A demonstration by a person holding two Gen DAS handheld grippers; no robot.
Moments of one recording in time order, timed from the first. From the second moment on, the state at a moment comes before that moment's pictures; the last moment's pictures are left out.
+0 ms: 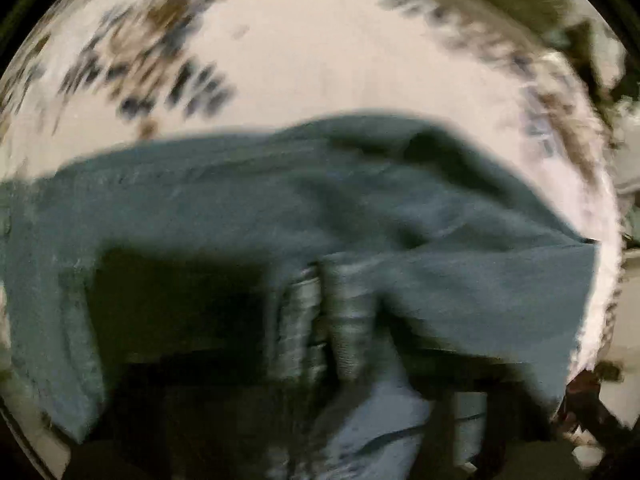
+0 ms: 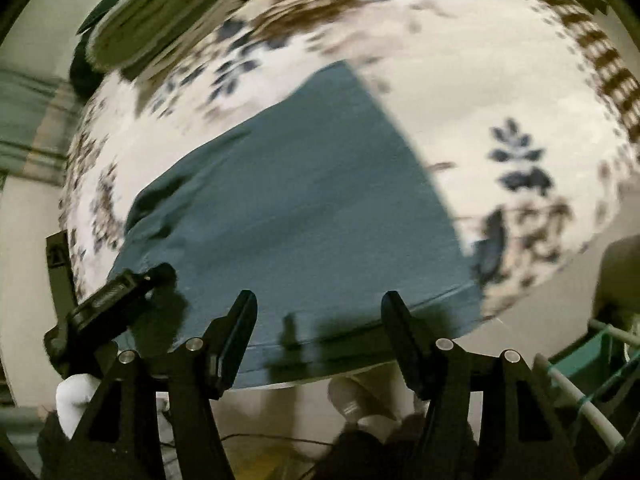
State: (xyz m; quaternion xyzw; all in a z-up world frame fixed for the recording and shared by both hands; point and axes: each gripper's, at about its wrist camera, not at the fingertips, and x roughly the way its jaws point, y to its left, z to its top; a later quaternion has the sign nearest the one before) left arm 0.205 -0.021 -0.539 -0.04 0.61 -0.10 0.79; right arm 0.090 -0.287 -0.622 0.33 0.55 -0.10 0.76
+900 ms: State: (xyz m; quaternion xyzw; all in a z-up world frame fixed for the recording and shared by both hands) left arm 0.109 0.142 -0.498 -0.25 0.55 0.03 0.79; right arm 0.157 -0.231 -0.625 0.29 0.60 -0.06 0.74
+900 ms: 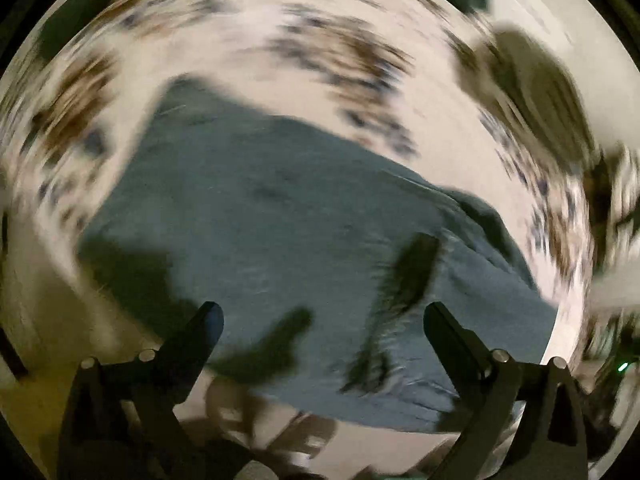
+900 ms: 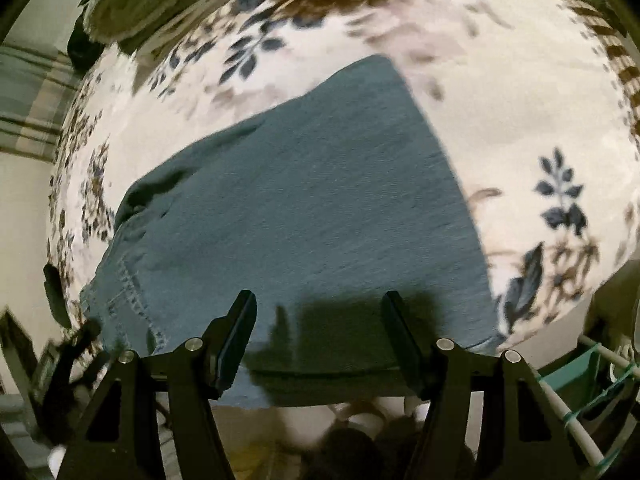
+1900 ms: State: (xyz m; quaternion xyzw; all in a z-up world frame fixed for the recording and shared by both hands) left arm 0.076 0.262 -0.568 -0.47 0.35 0.11 0.80; right arm 0.208 -0.134 -0.654 0.21 0.64 -0.03 0.74
